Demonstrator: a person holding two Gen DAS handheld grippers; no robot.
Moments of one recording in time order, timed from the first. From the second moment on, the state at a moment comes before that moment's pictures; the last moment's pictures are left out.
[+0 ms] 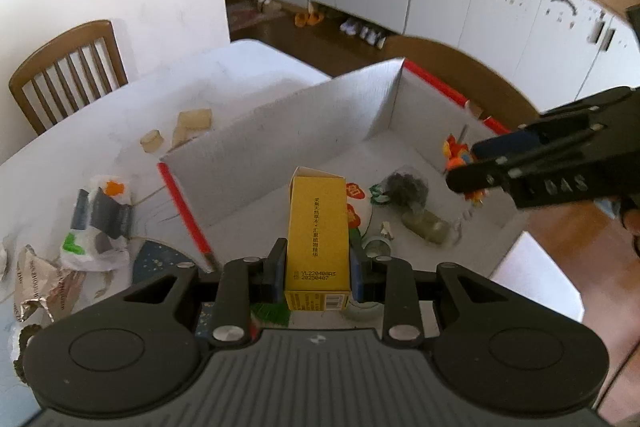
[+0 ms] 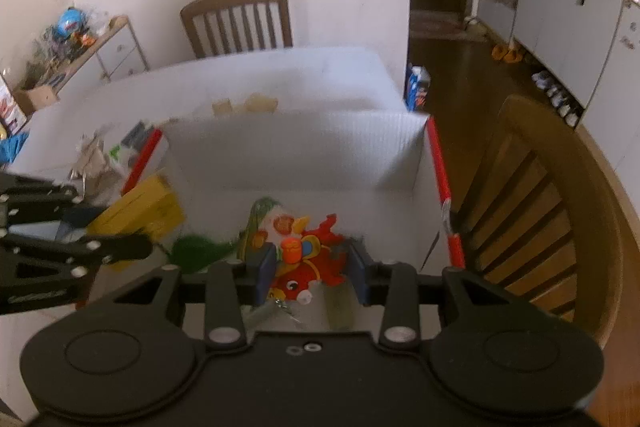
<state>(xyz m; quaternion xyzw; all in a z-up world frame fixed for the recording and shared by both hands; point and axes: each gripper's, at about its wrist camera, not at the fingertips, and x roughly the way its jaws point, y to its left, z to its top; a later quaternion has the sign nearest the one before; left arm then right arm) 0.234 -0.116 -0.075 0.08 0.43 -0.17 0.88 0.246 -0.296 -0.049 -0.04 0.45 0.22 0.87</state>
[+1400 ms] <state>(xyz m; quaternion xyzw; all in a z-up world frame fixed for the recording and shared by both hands) 0.295 -0.147 -0.134 0.08 0.57 -0.08 0.81 0.268 -0.267 -0.118 -0.08 0.57 0.27 0.78</state>
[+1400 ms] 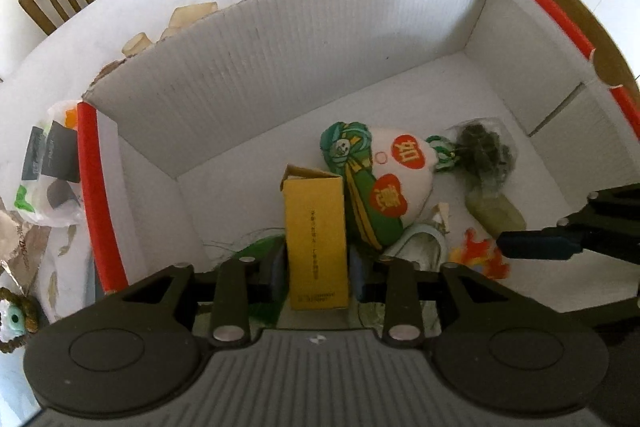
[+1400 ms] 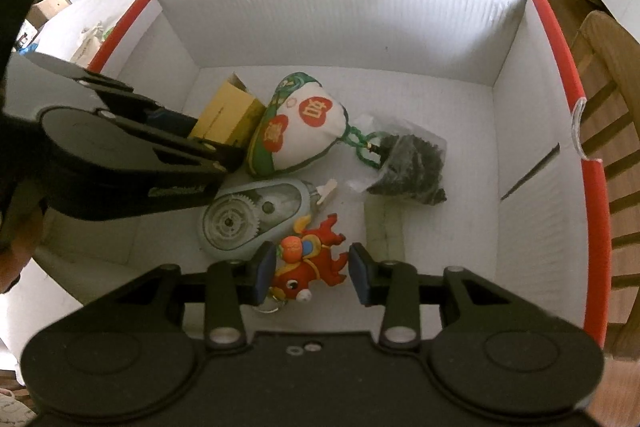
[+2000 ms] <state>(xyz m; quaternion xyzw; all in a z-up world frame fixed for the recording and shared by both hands) 0.239 -0.122 -0.073 0.03 0.50 -0.13 0.86 0.242 -0.290 -0.071 -0.03 0.51 0.29 0.81</state>
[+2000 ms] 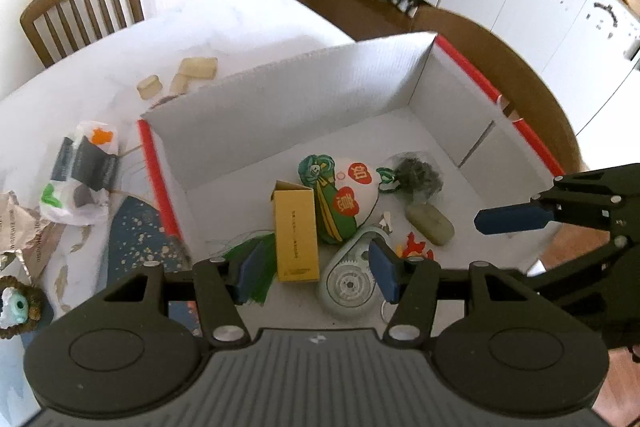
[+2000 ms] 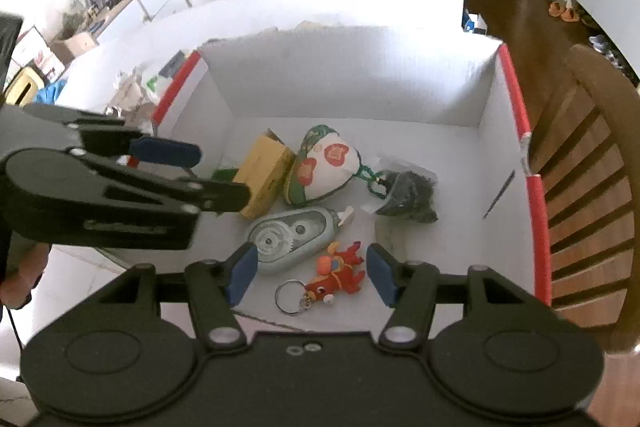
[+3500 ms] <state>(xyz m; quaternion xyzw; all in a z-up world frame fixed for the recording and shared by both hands) 0.154 0.159 -0.062 -0.03 0.40 -0.07 0.91 0.184 -0.062 -0.023 0.01 0.46 0.31 0.83</state>
